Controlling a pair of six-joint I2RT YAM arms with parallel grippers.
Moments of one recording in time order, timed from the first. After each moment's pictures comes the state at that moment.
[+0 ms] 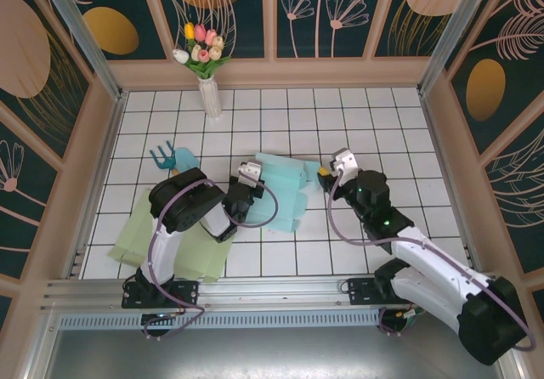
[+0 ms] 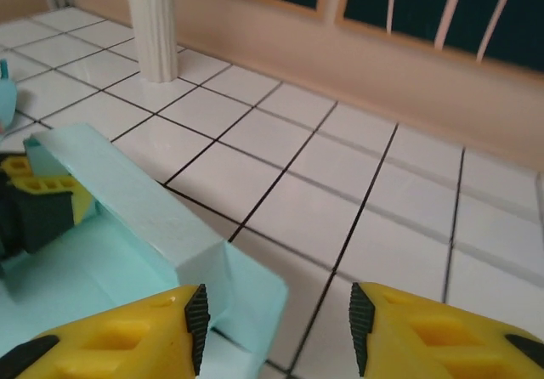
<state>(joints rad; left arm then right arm) -0.79 2.12 0.57 1.41 -0.49 0.02 0.53 0.85 0.40 0.21 0.05 -0.20</state>
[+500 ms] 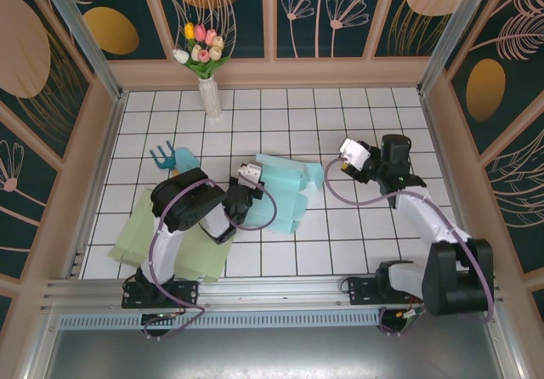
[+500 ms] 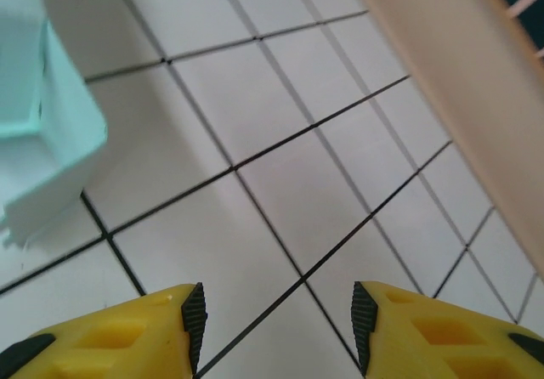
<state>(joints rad) -0.79 2.14 0.56 1.46 -0.47 0.04 0.09 1.24 0.69 -0.12 -0.39 -0.97</state>
